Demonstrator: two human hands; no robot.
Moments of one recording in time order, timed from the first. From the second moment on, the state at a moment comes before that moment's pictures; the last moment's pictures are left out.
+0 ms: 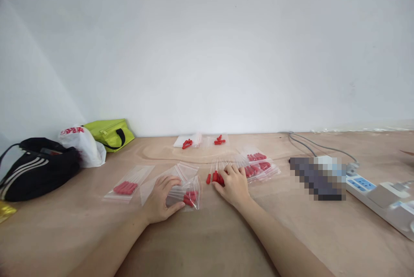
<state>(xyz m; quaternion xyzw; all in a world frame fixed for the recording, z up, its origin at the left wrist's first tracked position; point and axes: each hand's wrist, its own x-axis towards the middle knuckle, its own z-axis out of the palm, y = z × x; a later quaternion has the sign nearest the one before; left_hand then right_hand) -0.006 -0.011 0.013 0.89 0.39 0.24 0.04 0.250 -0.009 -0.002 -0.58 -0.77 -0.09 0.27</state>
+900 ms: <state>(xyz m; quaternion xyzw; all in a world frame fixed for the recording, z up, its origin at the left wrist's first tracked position) -0.009 -0.004 0.003 0.90 0.41 0.11 0.08 0.202 -0.027 0.005 -0.42 -0.86 0.16 0.25</state>
